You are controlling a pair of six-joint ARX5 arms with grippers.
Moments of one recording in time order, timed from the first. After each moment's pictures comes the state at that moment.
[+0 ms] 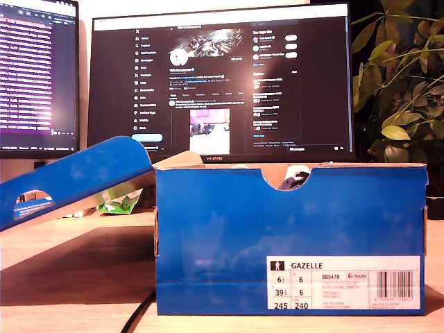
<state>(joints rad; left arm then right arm) 0.01 0.00 0.08 -0.17 0.23 -0.30 0.01 0.01 0.15 -0.20 -0.20 0.25</state>
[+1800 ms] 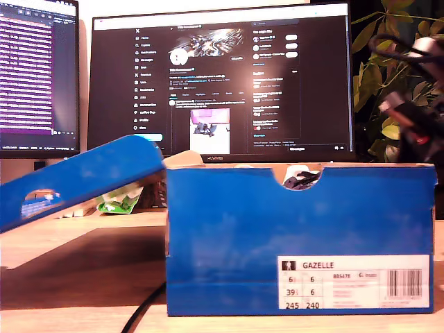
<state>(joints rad) 0.09 1.26 0.48 -0.21 0.71 -0.19 0.24 1.14 0.42 0.02 -0.40 0.16</state>
